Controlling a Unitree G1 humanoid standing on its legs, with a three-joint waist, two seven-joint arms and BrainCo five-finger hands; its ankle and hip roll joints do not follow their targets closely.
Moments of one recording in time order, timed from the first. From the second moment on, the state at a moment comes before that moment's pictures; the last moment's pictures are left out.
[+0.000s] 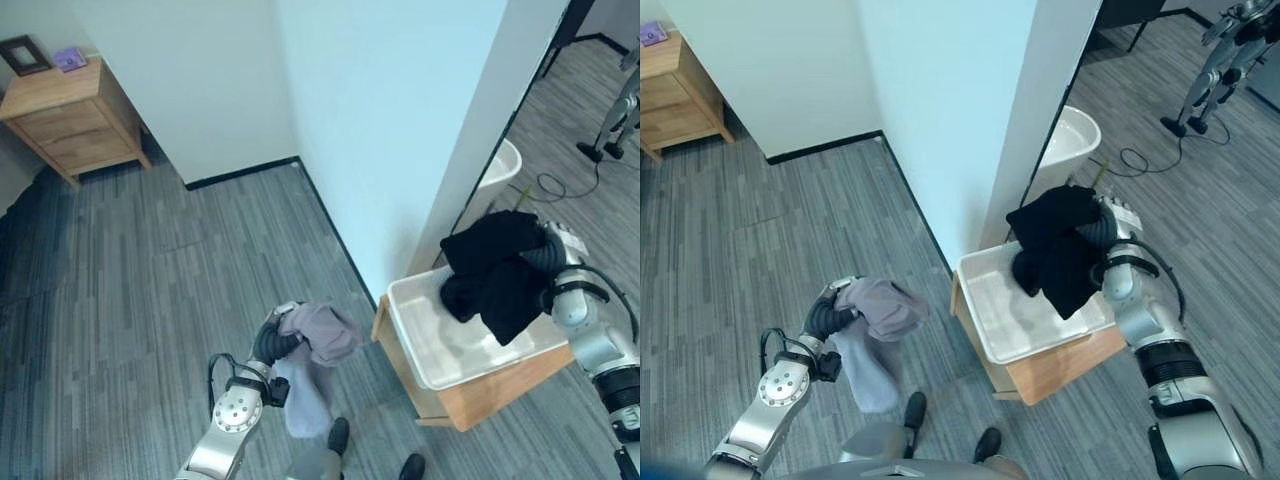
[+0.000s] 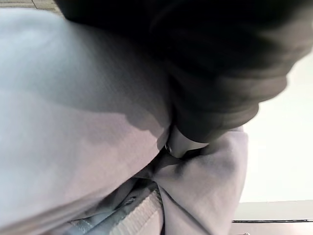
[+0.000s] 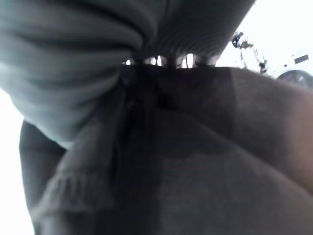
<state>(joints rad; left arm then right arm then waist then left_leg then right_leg) 0.12 0.40 -0.24 0.08 -0.12 -0.20 0.12 -0.39 -0.65 0.17 0.43 -0.39 0.00 -0.29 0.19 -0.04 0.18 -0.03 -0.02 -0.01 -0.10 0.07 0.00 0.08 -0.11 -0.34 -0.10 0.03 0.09</state>
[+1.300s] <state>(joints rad) -0.40 0.39 -0.44 -0.13 -0.03 -0.23 0.19 0.02 -0.55 -0.03 0.86 -0.10 -0.03 -0.31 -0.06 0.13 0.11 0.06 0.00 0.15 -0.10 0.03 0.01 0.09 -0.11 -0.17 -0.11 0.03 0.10</state>
